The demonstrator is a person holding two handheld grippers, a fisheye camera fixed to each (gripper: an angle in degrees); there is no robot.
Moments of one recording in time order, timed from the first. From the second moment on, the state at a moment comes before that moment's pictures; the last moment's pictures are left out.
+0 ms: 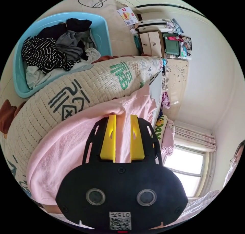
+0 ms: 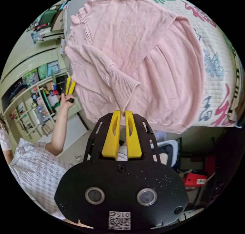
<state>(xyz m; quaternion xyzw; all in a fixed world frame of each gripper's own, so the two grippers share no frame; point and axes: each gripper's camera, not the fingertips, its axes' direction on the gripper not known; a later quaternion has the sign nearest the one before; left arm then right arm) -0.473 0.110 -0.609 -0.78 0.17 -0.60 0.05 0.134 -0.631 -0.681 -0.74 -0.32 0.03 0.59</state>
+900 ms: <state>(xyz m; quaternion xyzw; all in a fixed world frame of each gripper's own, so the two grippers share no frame) -0.457 0.153 -0.622 -0.72 0.21 -0.66 0.00 -0.457 -0.730 -0.538 -0.57 -0.44 -0.32 0.62</state>
